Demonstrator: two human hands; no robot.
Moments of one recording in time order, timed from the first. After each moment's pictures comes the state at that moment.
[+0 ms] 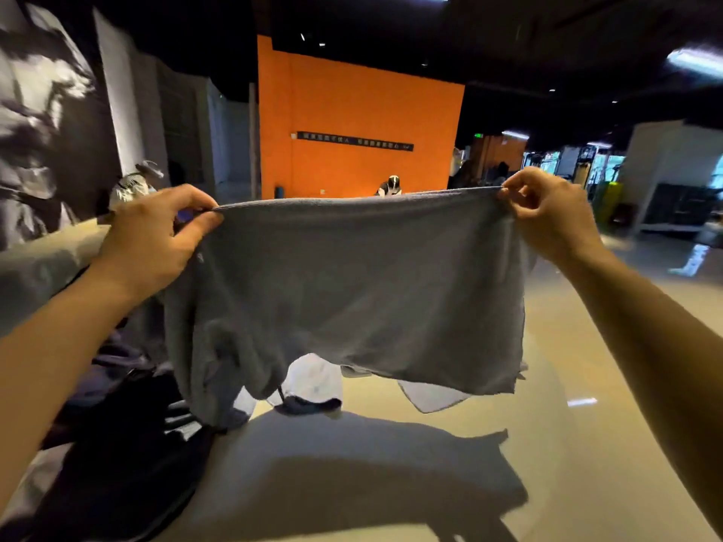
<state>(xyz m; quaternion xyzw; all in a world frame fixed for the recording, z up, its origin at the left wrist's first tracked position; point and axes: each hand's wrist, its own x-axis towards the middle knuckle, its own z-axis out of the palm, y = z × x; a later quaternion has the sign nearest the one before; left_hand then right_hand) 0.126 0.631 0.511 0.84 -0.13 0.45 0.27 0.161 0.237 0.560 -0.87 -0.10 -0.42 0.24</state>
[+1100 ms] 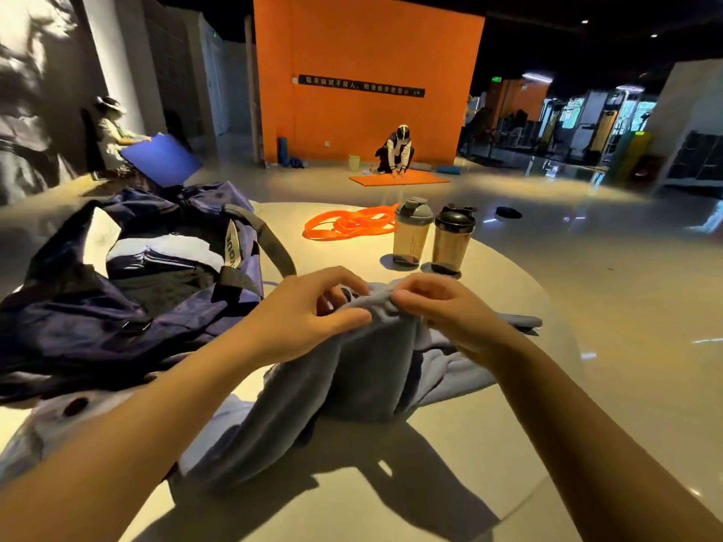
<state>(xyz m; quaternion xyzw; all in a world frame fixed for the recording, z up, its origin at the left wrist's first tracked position) 0.121 0.523 0.418 0.89 -0.25 0.09 0.38 0.152 0.304 0.413 -0.81 -0.23 0.04 0.53</state>
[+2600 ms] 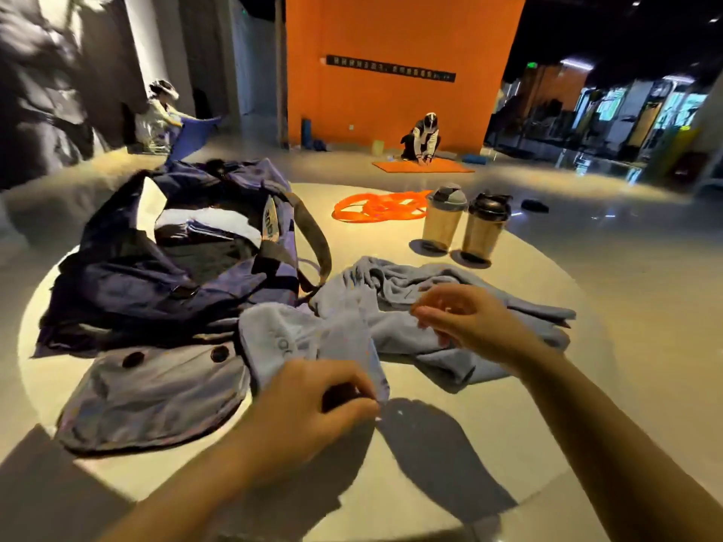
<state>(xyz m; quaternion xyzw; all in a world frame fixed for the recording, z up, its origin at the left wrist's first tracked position) 0.031 0.549 0.352 0.86 -0.26 0.11 0.42 0.121 0.327 0.403 -0.88 -0.19 0.03 0.43</state>
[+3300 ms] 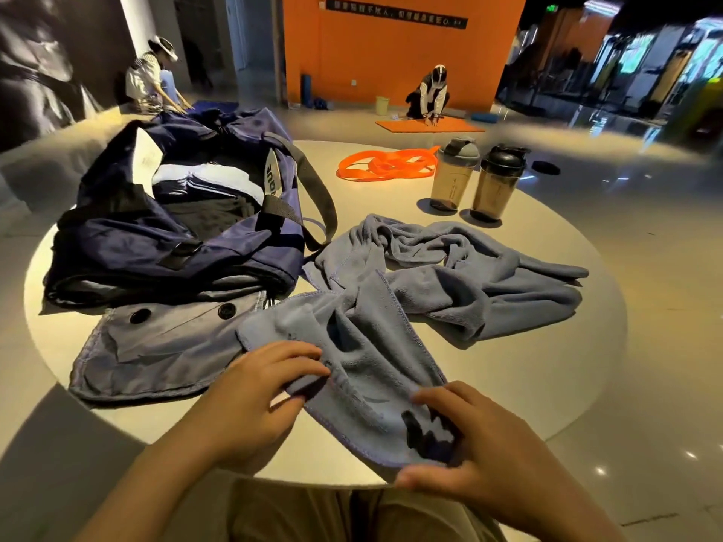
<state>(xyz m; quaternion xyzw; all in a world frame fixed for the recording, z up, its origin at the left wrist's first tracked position) 0.021 0.606 0.288 0.94 -0.22 0.08 0.27 0.004 0.323 0.325 -0.95 -0.23 0.12 0.19</state>
